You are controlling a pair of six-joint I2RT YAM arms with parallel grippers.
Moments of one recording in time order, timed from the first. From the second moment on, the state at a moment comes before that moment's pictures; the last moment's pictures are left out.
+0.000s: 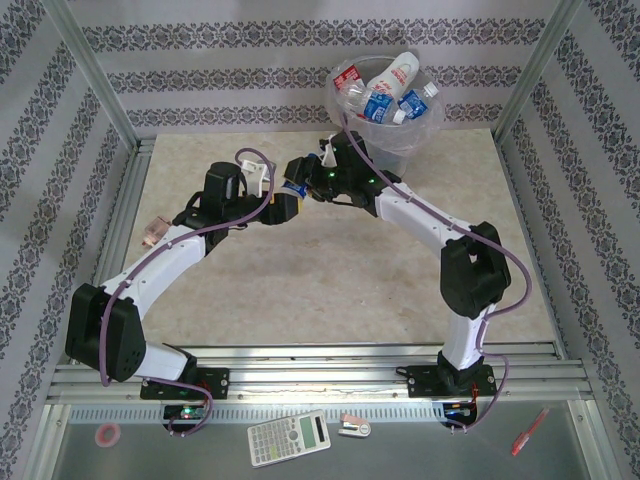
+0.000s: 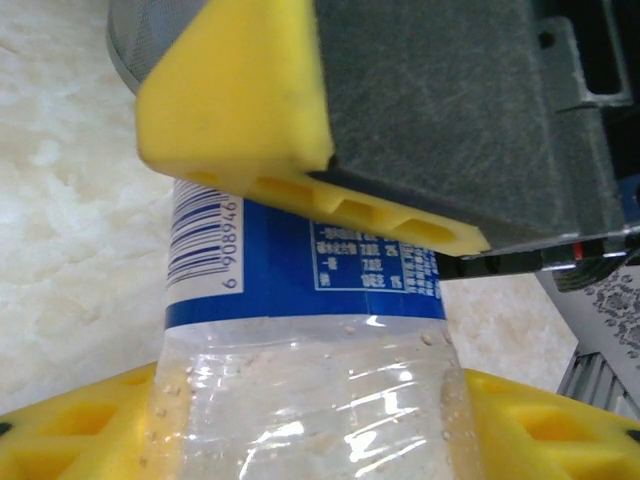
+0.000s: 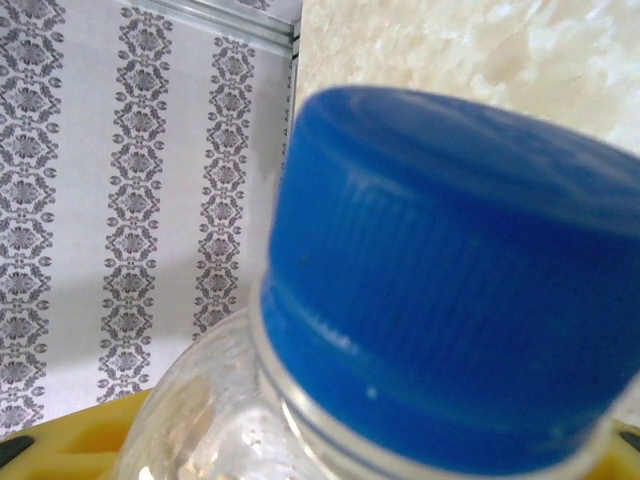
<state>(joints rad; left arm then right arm) -0.34 1.41 1.05 -0.14 0.54 -0.37 0.55 1.84 1.52 -0.18 -0.49 1.01</state>
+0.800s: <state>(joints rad) -0.27 1.43 1.15 0.03 0.66 -0.57 0.04 1.36 1.42 -0.66 -0.28 0.84</state>
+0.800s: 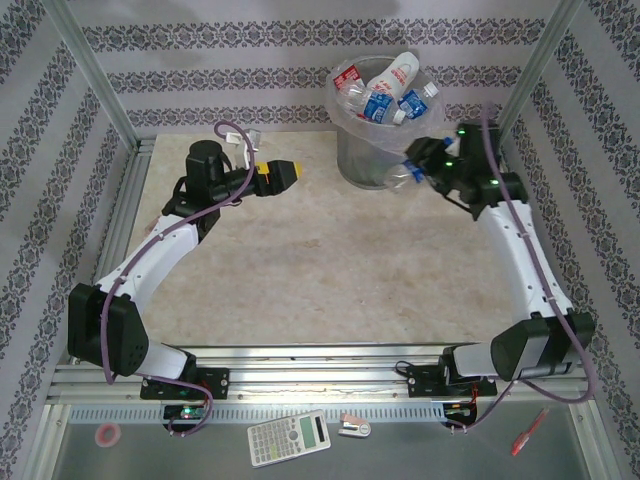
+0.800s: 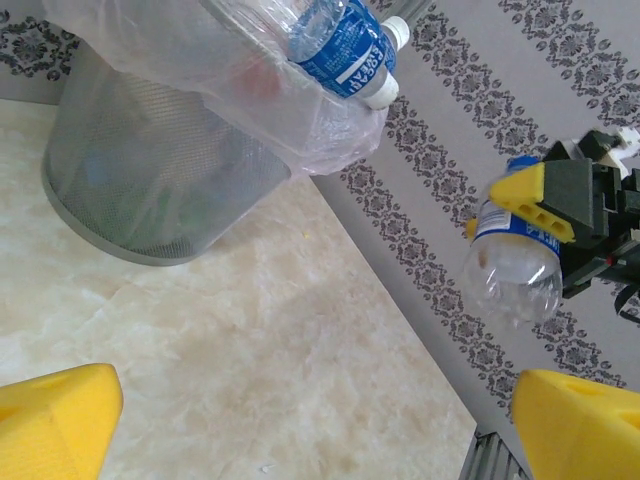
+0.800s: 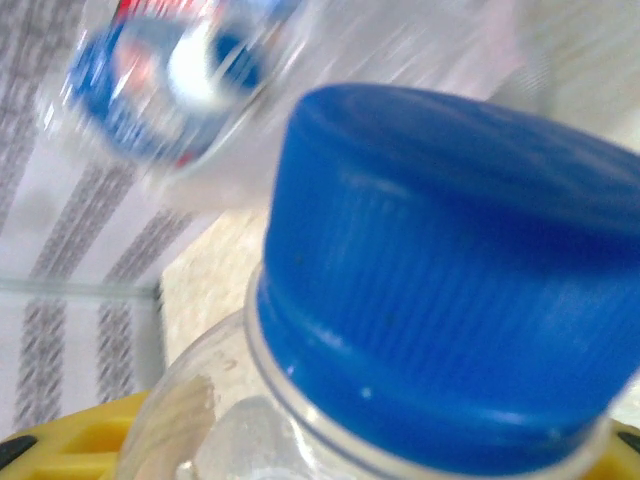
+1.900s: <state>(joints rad) -0.22 1.48 1.20 -0.01 0.58 -0.61 -0.08 2.08 2.44 -0.80 -0.50 0.92</state>
